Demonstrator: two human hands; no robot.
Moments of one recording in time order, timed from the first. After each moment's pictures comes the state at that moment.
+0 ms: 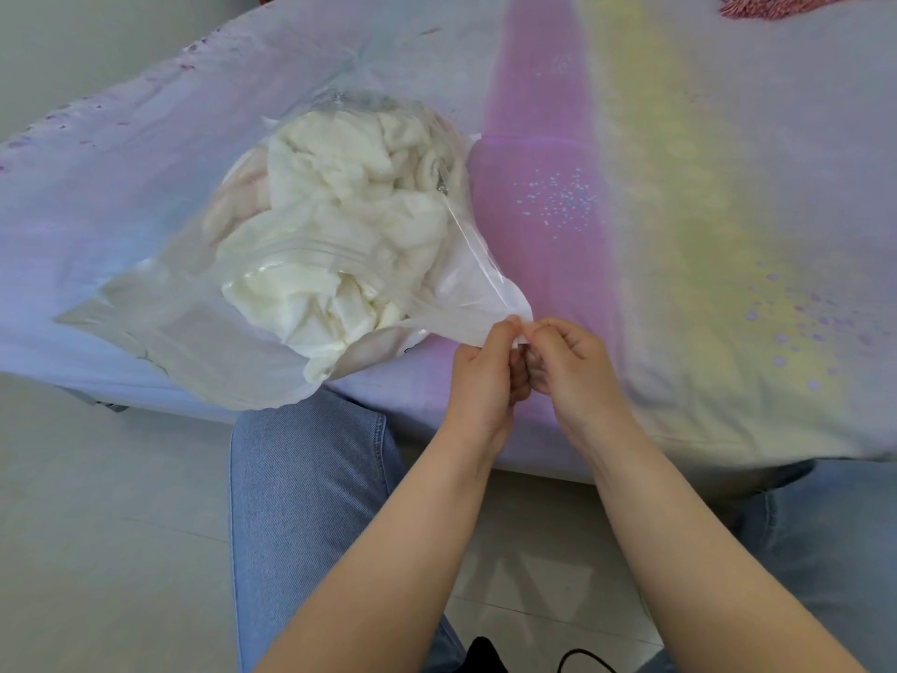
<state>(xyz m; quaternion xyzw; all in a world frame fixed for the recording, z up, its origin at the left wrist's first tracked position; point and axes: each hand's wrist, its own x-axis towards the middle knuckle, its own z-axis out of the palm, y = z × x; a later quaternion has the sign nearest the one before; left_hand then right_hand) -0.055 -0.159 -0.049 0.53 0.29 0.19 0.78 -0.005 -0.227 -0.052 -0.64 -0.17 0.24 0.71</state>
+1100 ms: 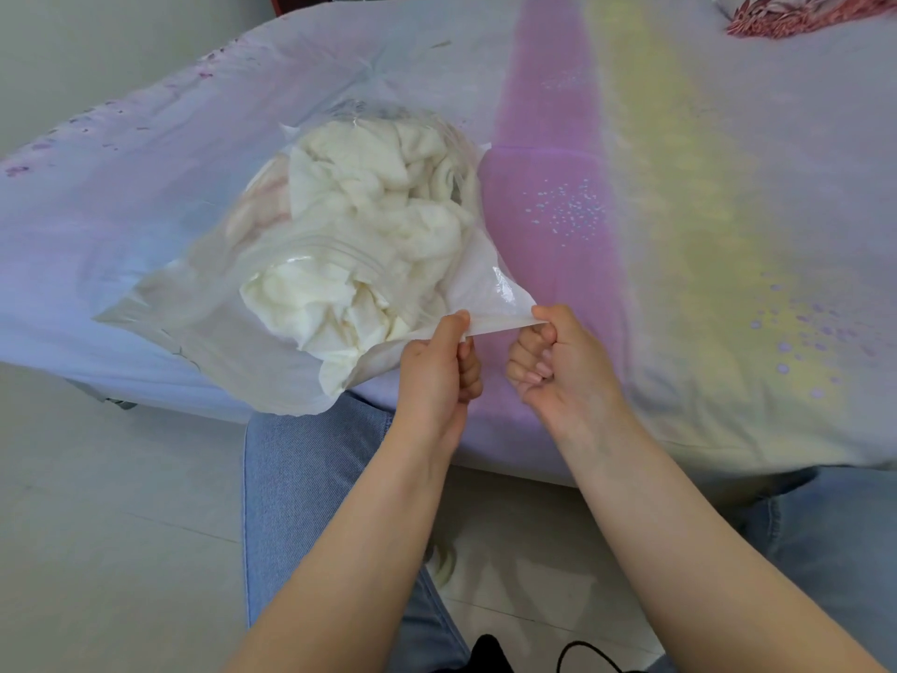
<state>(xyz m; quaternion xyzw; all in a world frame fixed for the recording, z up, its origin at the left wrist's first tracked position) -0.084 -0.127 -0.031 0.45 0.31 0.24 0.80 -0.012 -0.205 -0.030 -0.37 0.04 0.36 0.85</state>
